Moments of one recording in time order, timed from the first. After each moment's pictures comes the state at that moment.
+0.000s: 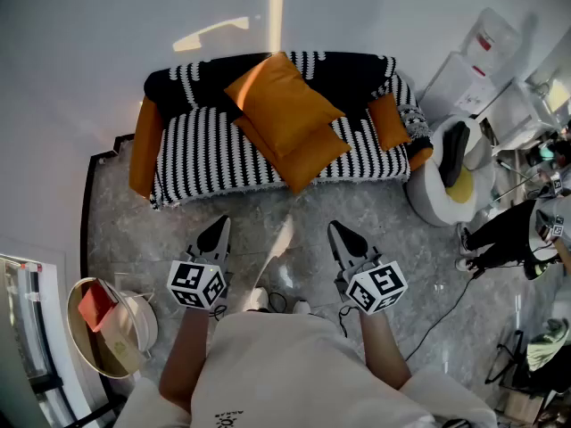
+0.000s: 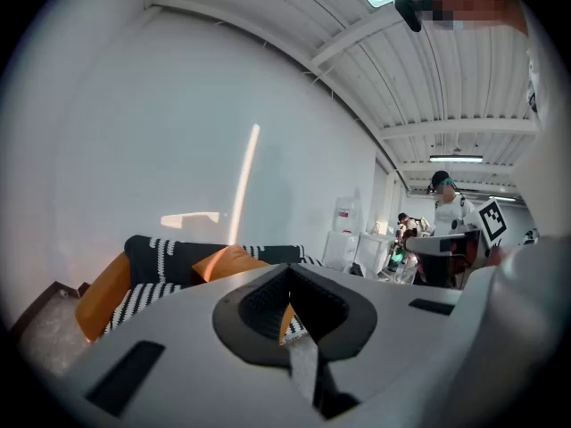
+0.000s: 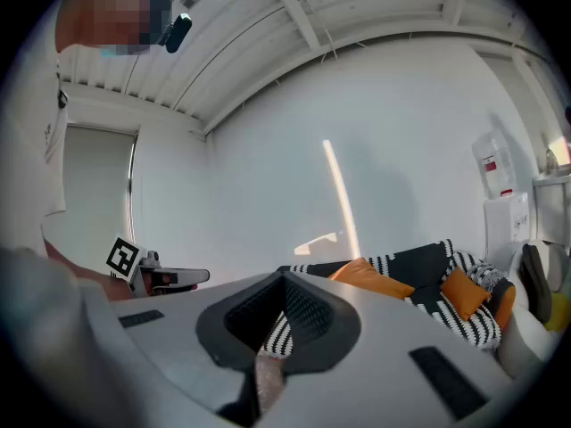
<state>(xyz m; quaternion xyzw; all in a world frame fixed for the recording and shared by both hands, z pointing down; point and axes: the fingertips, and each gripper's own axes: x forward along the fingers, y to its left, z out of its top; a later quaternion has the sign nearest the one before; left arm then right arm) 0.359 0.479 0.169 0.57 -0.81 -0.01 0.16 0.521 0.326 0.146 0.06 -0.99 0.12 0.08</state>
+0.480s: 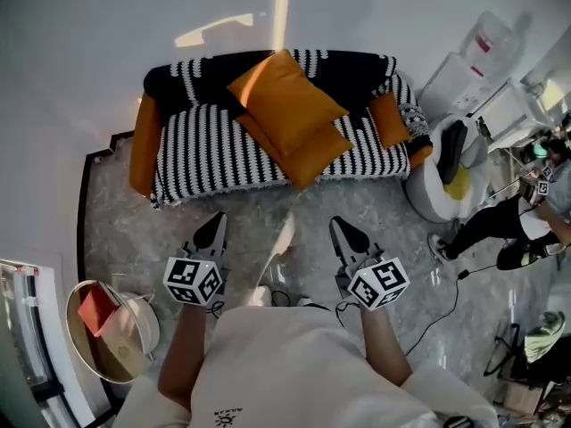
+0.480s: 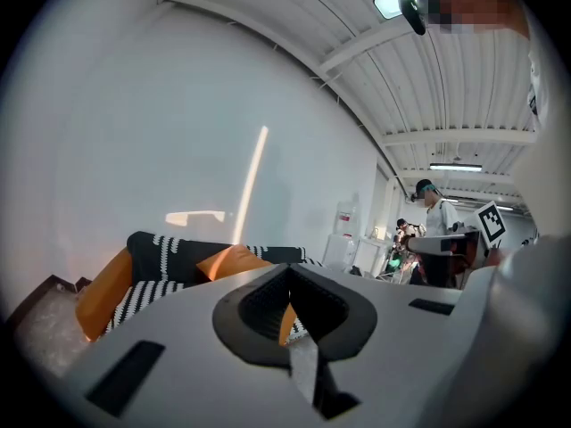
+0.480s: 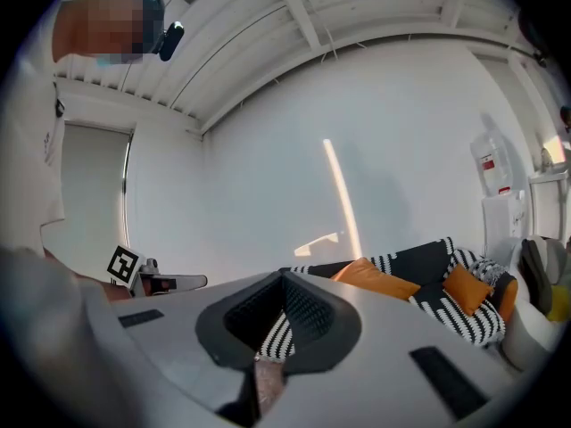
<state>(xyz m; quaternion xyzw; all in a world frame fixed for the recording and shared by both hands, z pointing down) 0.318 0.518 0.177 0.57 -0.80 -0.03 0.17 0.492 0.357 0.147 0.07 -0.99 0.13 0.07</state>
